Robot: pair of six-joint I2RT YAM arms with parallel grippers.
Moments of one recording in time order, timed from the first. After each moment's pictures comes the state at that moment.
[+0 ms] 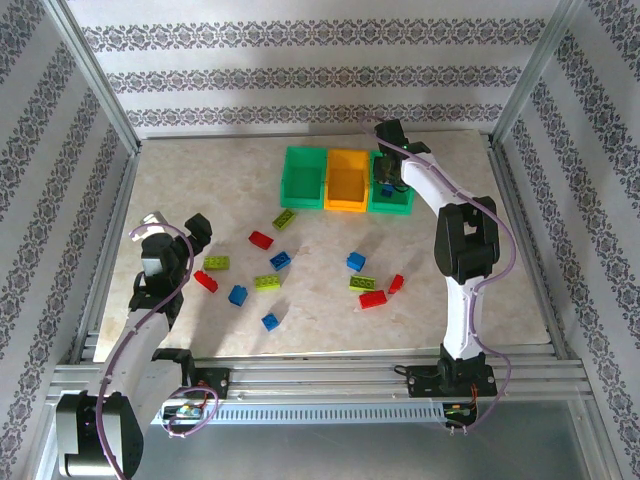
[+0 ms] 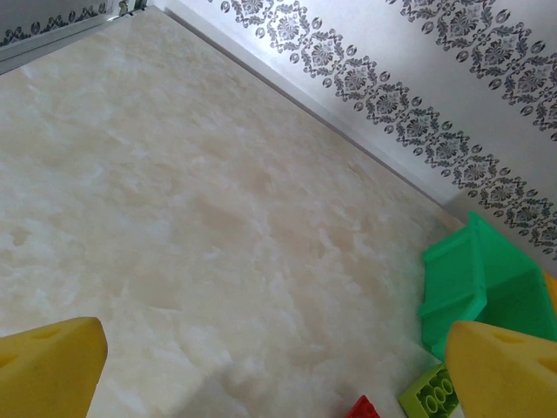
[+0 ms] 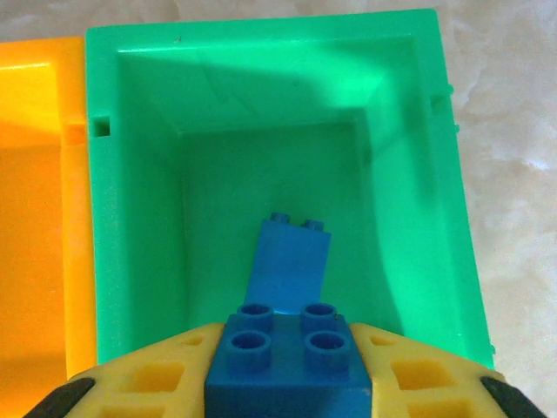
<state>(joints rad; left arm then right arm) 0.03 0.85 0.39 0.12 -0.12 -0.61 0.25 2.12 1.80 -0.72 0.22 0.39</state>
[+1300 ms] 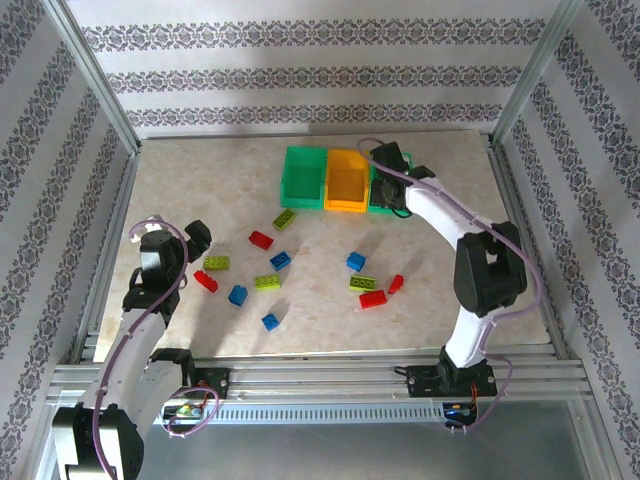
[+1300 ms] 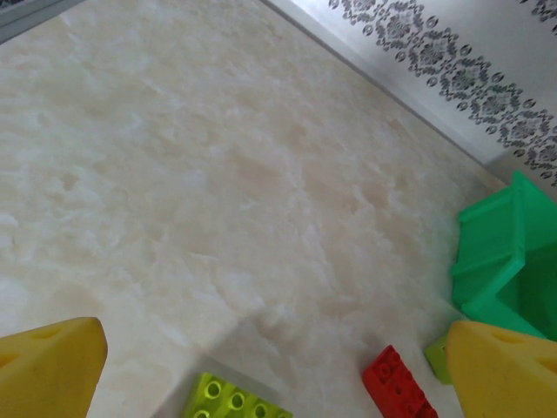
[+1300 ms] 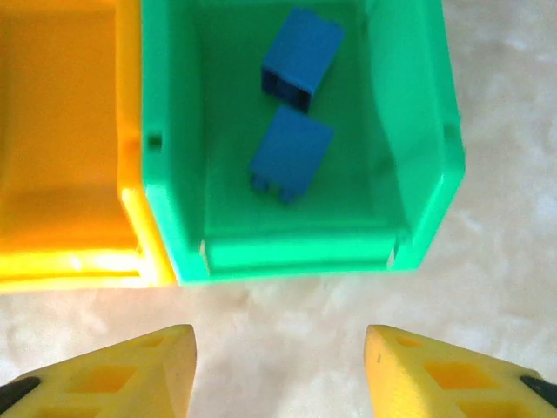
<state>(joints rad) 0.03 0.81 0.47 -0.17 -0.12 -0.62 0.35 1.79 1.40 -0.68 0.25 0.45</state>
